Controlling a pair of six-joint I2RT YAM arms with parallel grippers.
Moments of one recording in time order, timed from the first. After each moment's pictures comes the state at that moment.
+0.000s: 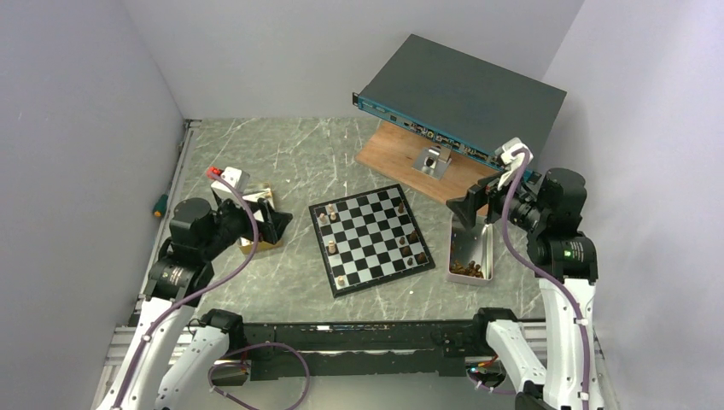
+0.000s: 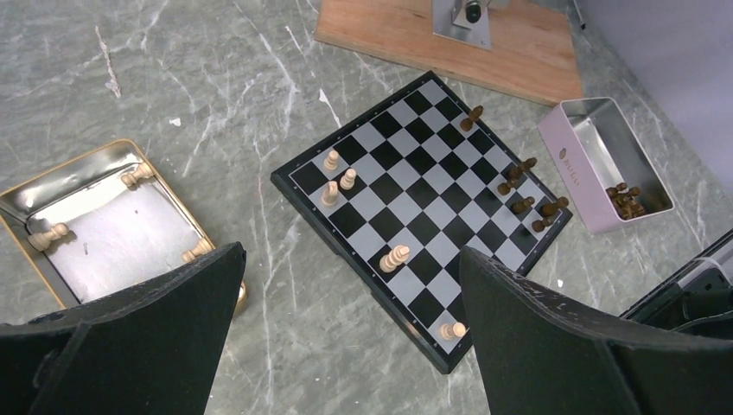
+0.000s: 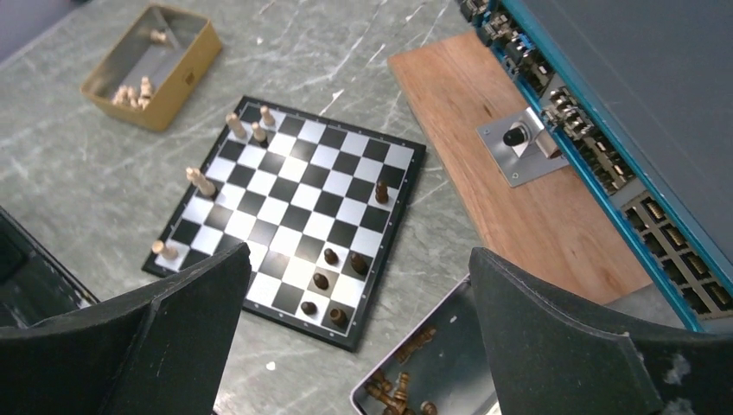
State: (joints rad) left arm -0.24 0.61 0.79 -0.45 0.30 -0.20; right arm -0.05 0.78 1.13 -0.74 -0.66 -0.21
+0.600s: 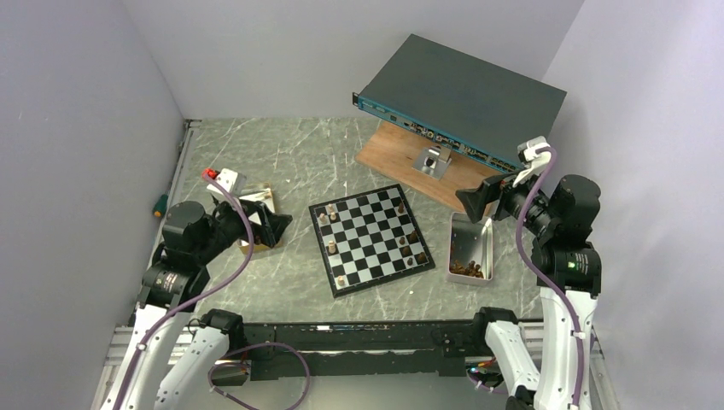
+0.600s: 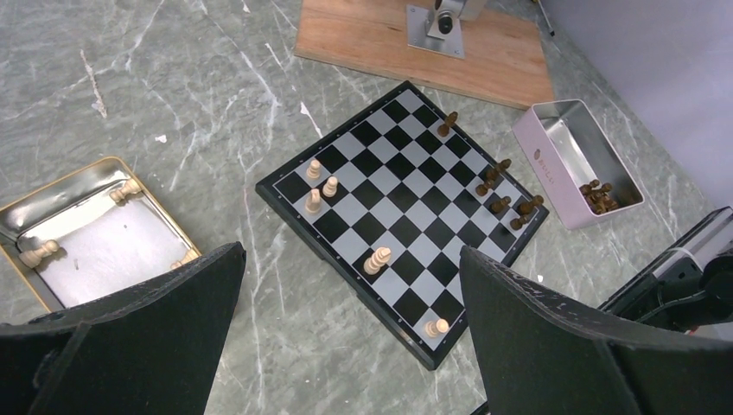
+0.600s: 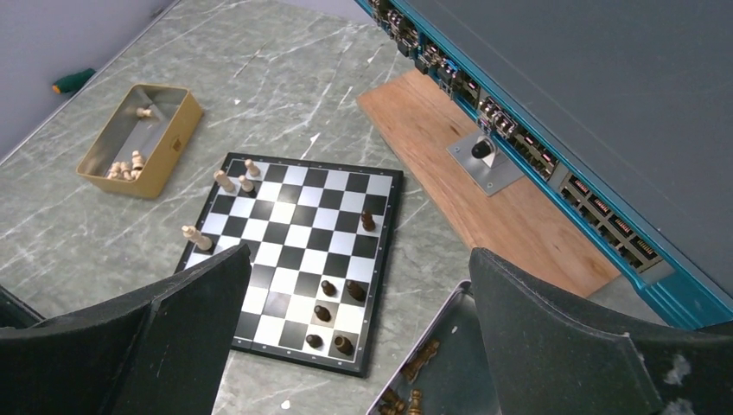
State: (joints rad) left arm -0.24 0.58 0.83 -0.48 0.34 -0.20; right arm -0.13 0.73 1.13 -0.66 -0.62 -0.03
